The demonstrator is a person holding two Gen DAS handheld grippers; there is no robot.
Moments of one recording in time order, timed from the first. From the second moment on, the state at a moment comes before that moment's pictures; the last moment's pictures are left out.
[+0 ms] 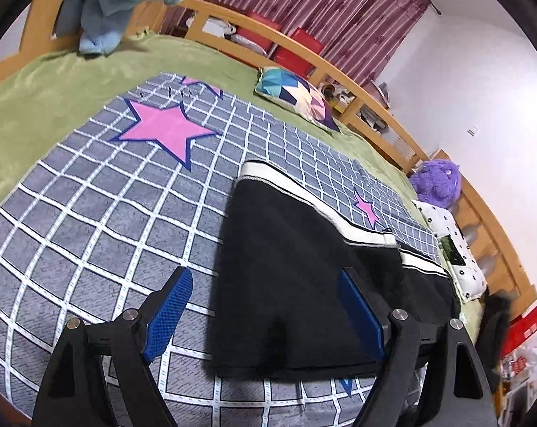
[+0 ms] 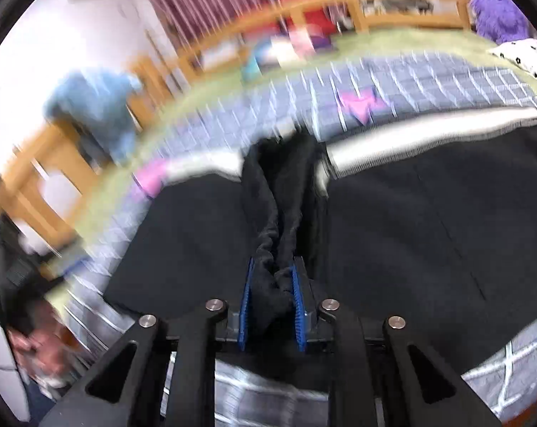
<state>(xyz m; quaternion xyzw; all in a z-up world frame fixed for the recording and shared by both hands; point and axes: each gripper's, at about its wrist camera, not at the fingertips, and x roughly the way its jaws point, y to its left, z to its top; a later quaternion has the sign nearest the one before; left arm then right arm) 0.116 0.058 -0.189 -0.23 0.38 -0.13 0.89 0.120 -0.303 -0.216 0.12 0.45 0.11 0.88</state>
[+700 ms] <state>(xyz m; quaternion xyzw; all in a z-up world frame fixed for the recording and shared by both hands) 0.129 0.055 -0.202 -0.23 0.40 -0.11 0.88 0.196 -0.271 -0.211 0.00 0.40 0.09 0.91</state>
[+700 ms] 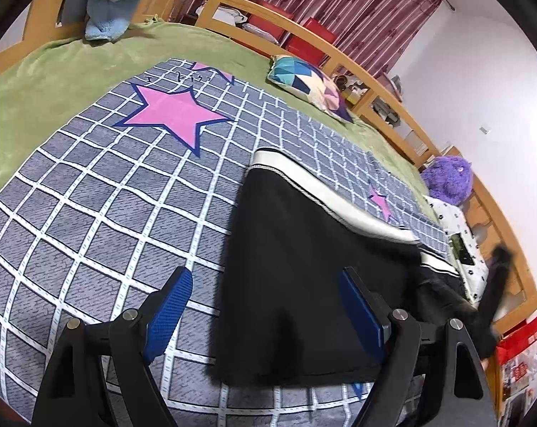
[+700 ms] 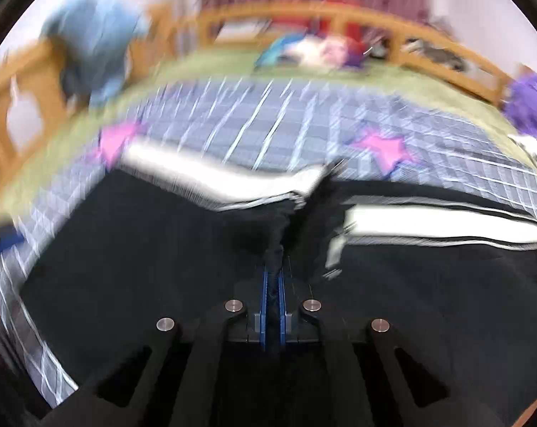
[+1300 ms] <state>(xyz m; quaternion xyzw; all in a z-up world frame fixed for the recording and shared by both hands) 0.119 0.045 -0.192 -0.21 0.37 -0.09 0.90 0.181 -0.316 -0.256 0.16 0.47 0.11 0.86</state>
